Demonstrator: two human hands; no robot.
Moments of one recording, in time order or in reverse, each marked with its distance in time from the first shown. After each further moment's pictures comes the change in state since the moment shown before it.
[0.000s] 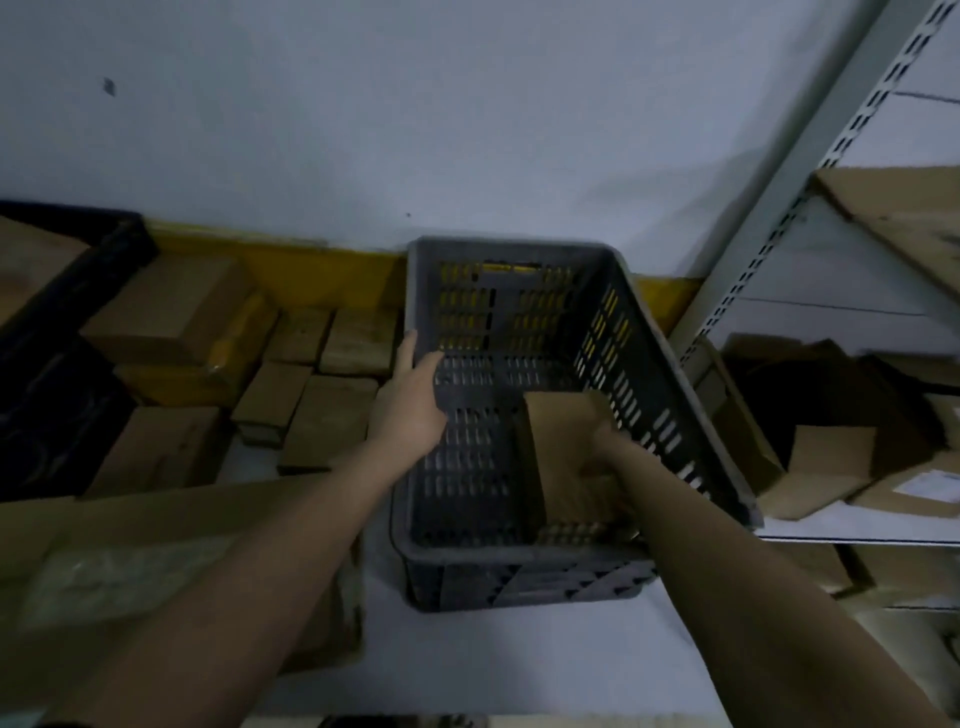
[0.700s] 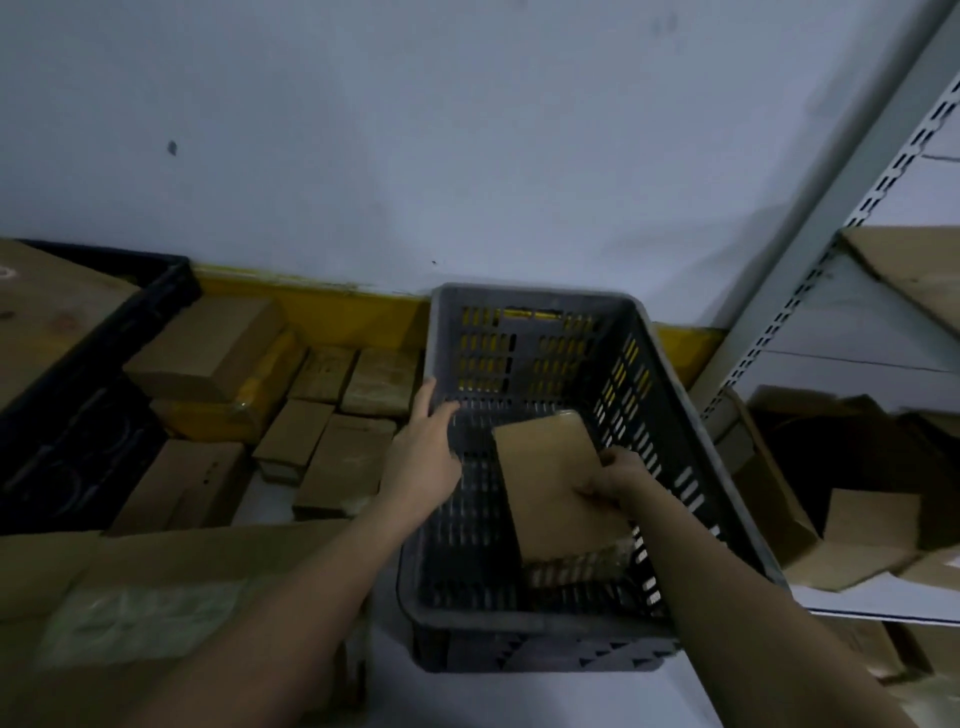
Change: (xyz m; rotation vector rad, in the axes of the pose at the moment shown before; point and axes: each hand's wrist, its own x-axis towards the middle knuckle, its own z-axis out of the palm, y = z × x) left_hand 0.012 -0.012 0.015 0.043 0.033 -0.022; right_hand 0.024 -0.014 -0.013 0.482 0.064 -0.192
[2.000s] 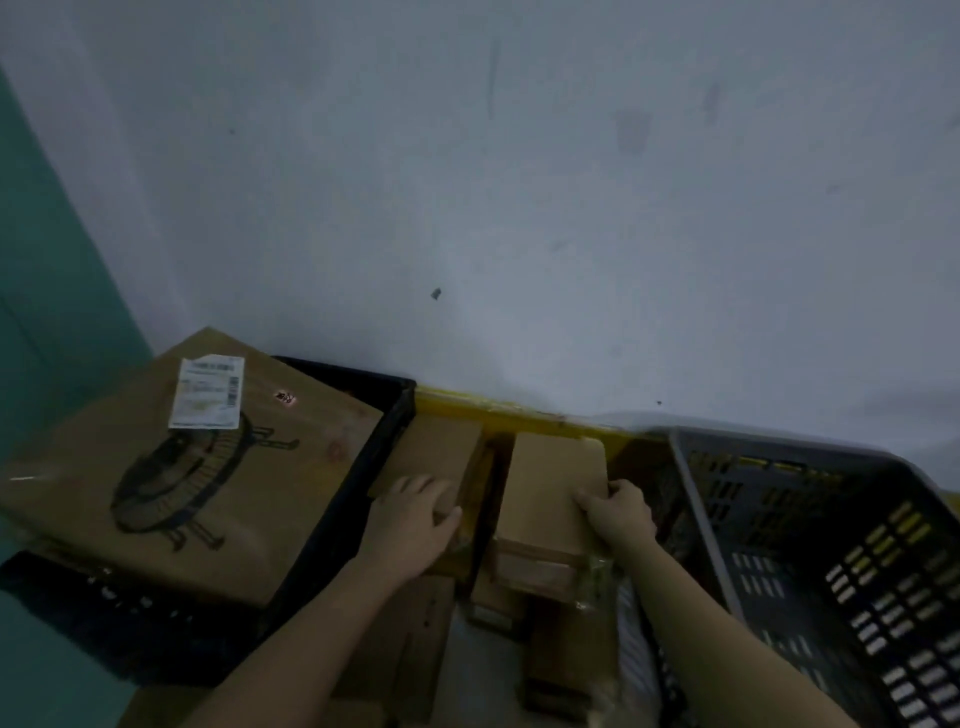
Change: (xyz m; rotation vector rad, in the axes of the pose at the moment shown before) left_hand 0.059 -0.270 -0.220 0.229 0.007 -0.062; right_hand -0.059 -0.311 0.202 0.148 0.190 -0.255
